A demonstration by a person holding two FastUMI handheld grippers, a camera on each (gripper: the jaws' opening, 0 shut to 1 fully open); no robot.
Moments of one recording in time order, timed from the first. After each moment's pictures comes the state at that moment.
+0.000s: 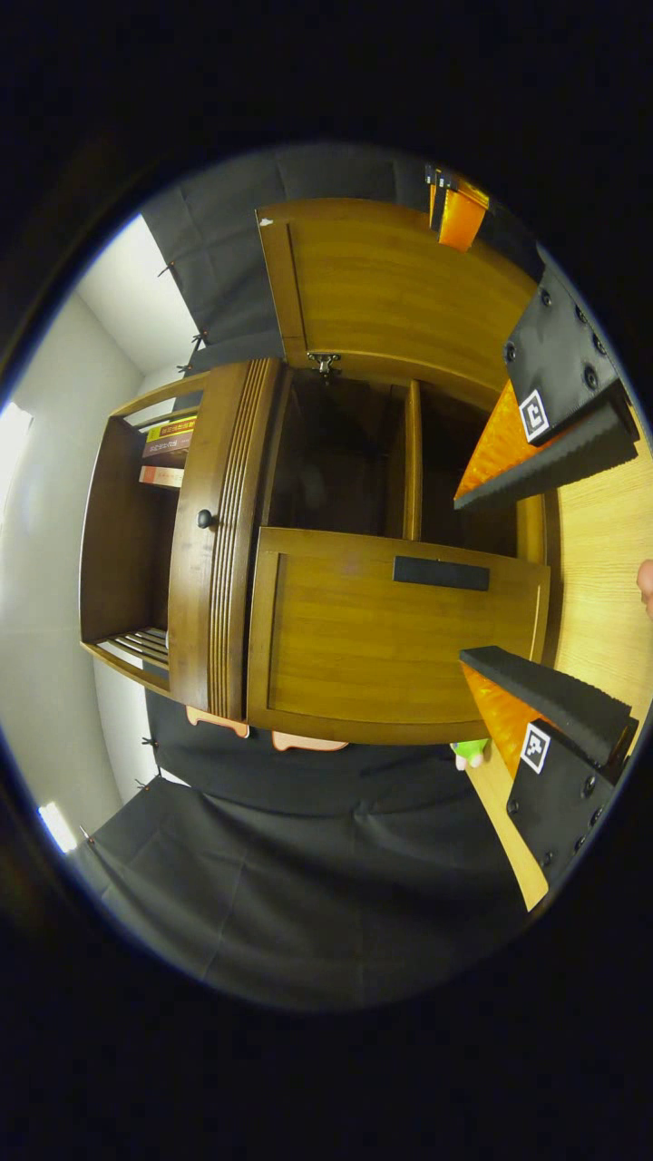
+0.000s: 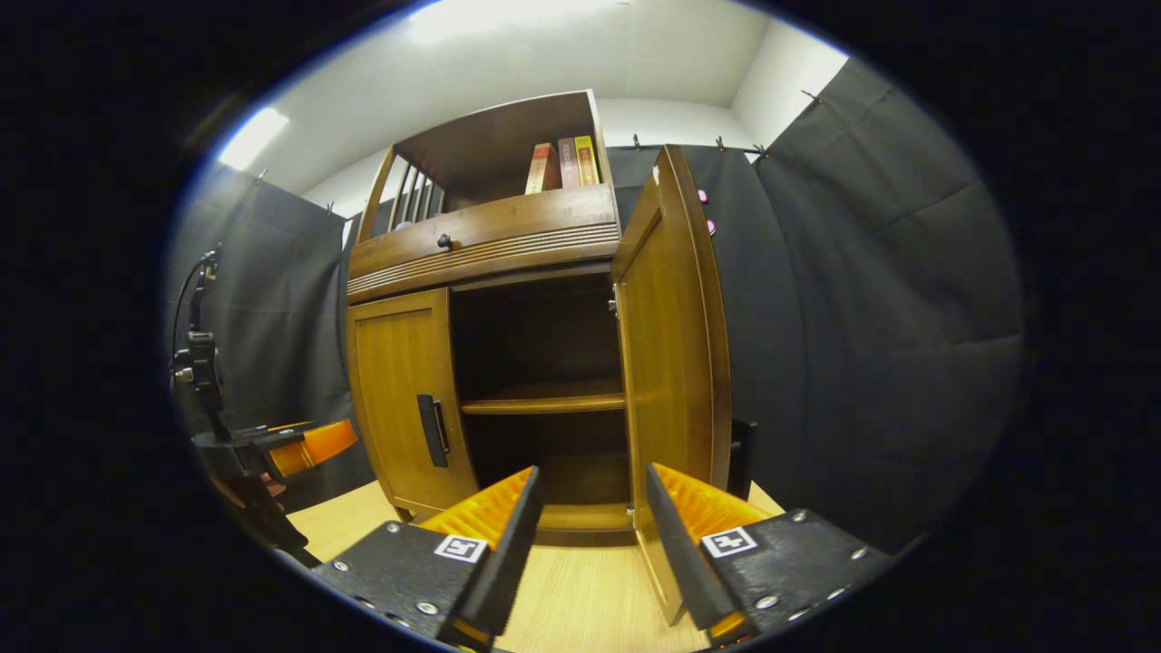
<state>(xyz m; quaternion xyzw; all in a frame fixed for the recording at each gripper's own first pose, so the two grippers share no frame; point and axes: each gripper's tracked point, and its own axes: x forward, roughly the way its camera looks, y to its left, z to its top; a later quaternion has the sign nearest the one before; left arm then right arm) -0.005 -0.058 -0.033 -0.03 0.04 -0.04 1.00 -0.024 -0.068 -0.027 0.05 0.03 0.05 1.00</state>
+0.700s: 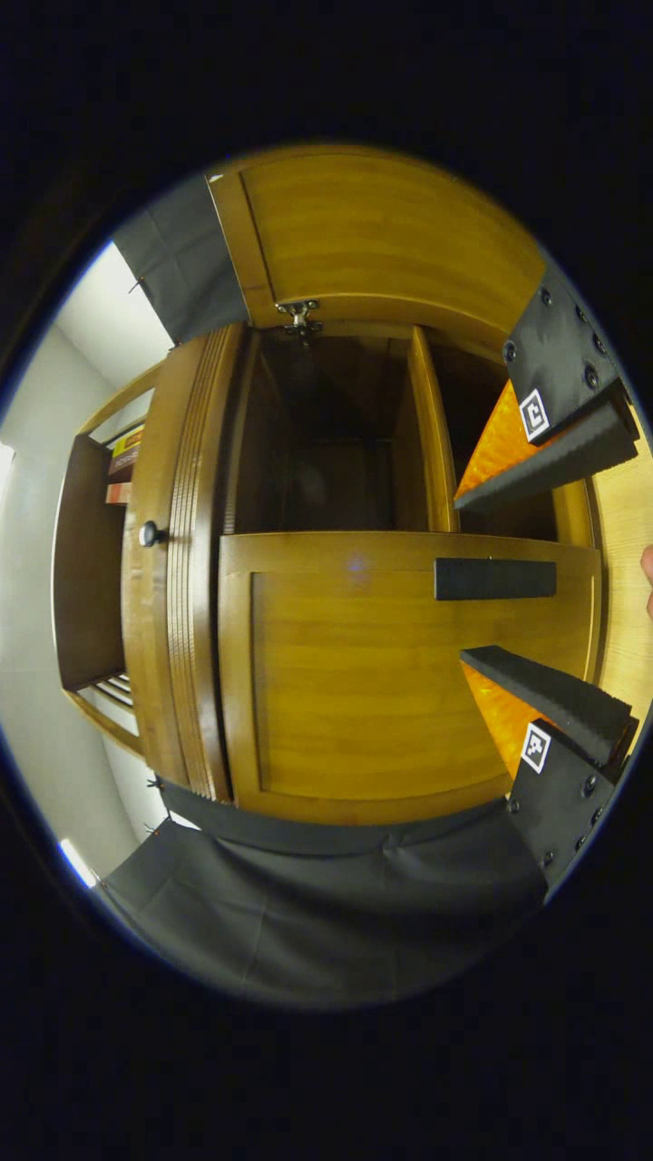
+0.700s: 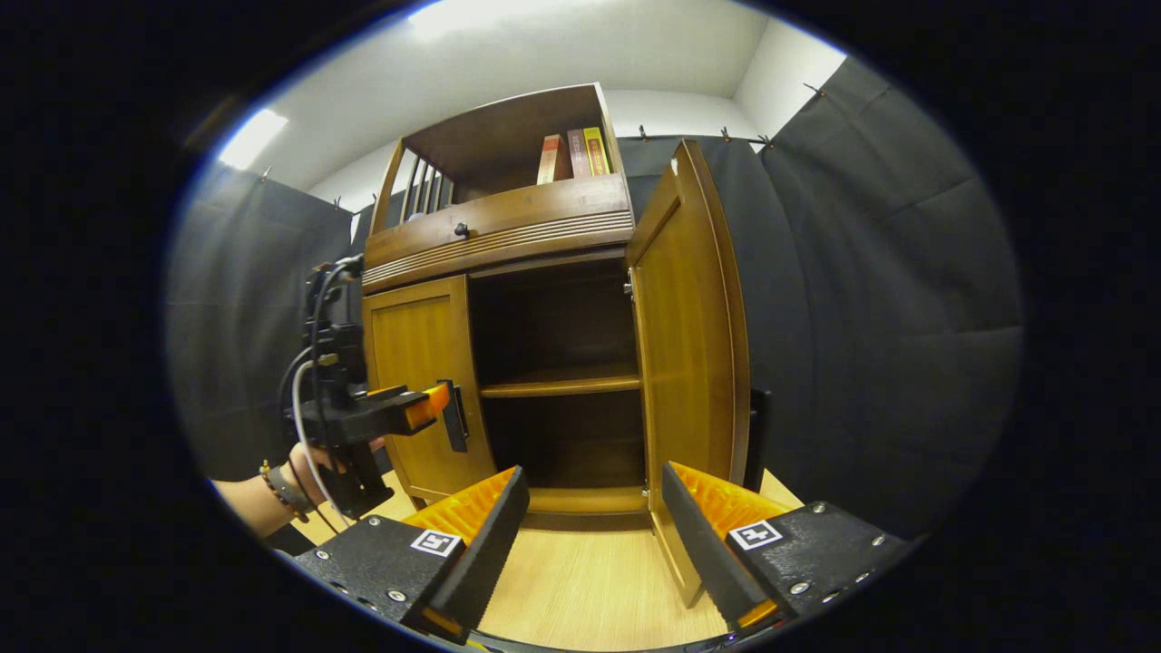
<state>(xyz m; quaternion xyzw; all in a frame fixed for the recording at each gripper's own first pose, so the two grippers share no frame) 0.125 -0.088 -0.065 0.01 0.04 -0.07 1.00 -0.055 -0.046 -0.037 0.05 0.06 0.07 0.99</state>
